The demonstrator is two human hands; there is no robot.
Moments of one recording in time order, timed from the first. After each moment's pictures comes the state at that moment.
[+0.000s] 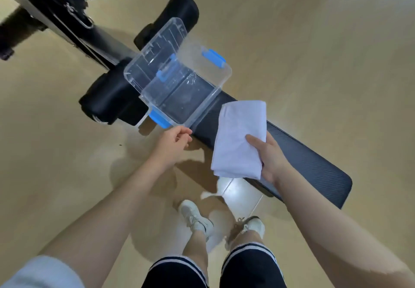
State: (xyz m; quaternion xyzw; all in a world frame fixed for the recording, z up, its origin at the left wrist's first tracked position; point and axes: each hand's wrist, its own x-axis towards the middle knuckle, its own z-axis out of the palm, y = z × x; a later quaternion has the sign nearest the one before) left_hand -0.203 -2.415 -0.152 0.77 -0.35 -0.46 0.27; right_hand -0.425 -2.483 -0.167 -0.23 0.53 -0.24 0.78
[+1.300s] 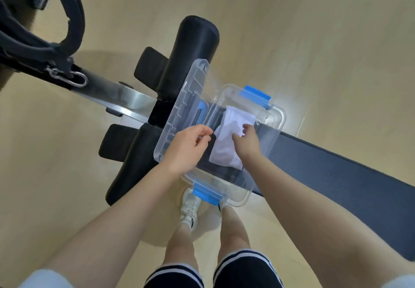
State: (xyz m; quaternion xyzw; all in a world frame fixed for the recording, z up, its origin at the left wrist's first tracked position) left_hand -0.019 -2.619 -0.202 0.70 -0.51 -0.48 0.12; right_hand -0.167 -2.651 -0.284 -0.34 0.76 -0.10 0.54
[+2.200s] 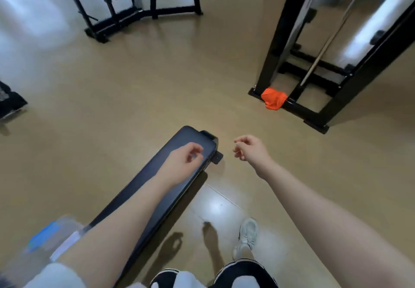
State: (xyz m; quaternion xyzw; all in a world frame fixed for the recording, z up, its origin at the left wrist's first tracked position) left_hand -0.404 -2.416 -0.018 0.14 -0.86 -0.48 -0.06; right_hand -0.509 -2.242 -0.033 0.03 0.80 -0.55 0.25
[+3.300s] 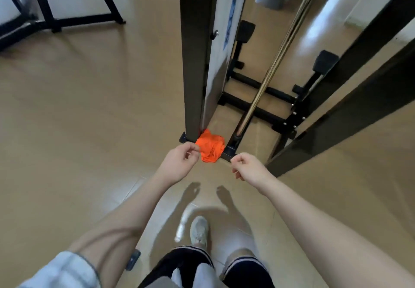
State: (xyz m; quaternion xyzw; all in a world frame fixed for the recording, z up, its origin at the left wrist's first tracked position) left_hand -1.154 -2.189 -0.053 0.11 -0.86 -0.50 -0.10; right_hand -1.188 -1.996 -0.061 0.06 0.86 -0.42 0.28
